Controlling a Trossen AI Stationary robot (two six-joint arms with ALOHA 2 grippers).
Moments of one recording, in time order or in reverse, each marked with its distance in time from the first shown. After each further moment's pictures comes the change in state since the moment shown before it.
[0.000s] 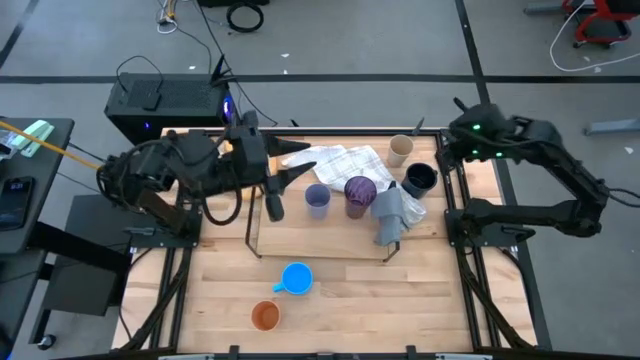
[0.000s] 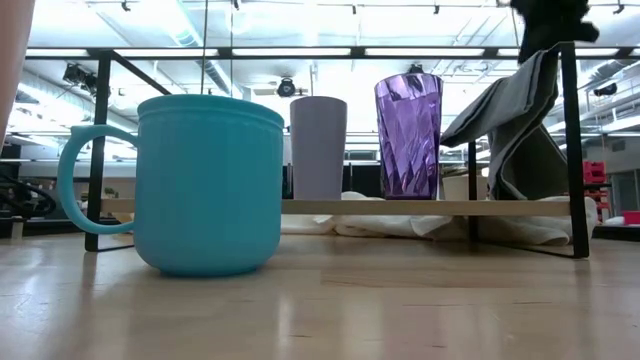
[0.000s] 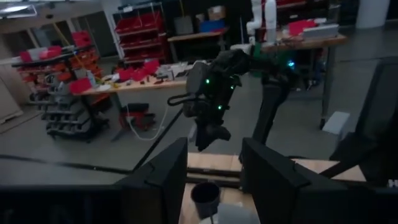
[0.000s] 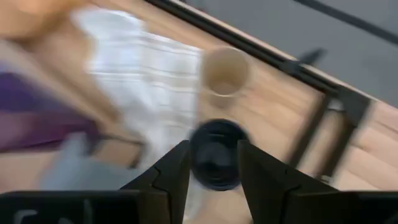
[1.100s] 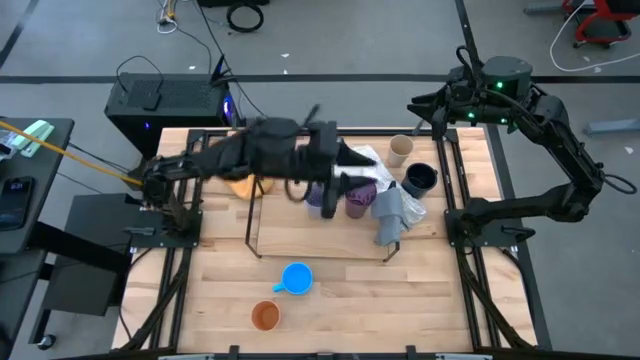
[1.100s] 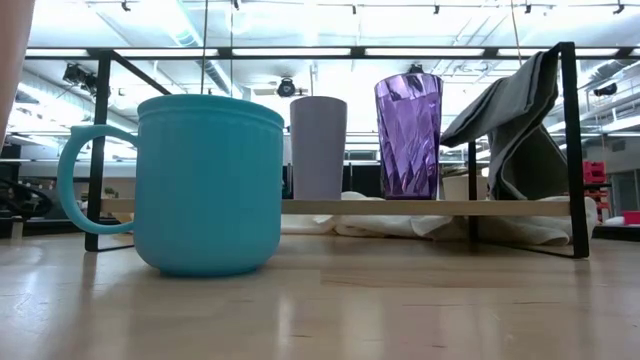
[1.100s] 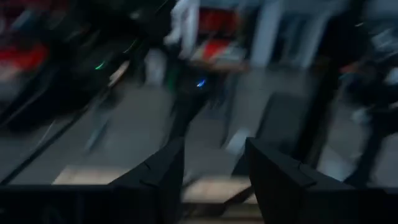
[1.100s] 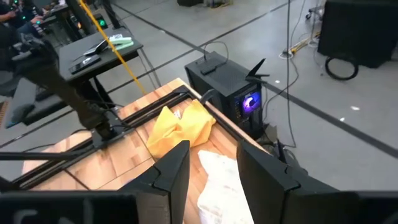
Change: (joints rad) left arm 0.210 0.220 0.002 0.298 0.598 -0.201; right arm 0.001 0.194 0.368 0.438 -0.311 -0.192
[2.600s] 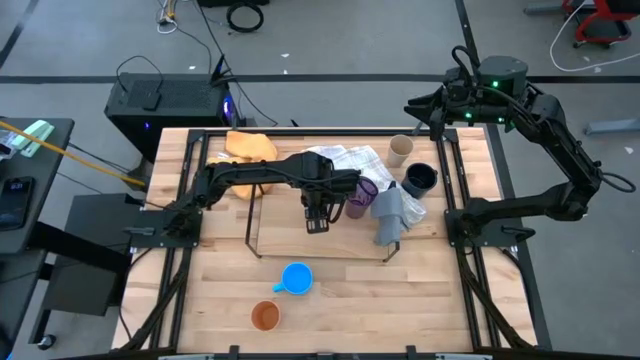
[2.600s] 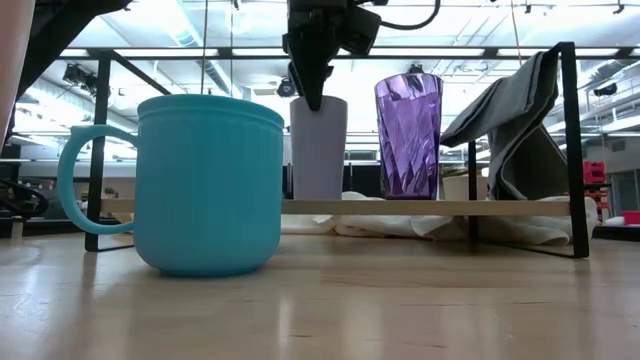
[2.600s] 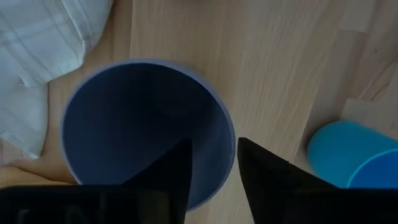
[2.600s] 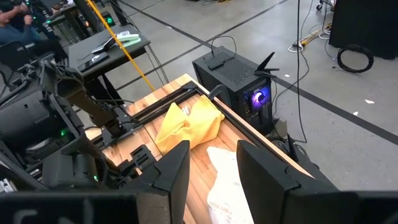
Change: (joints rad) left arm 0.133 0.361 0.000 -1.092 0.022 0.052; right arm 0.000 0.019 0.000 0.001 -0.039 0.026
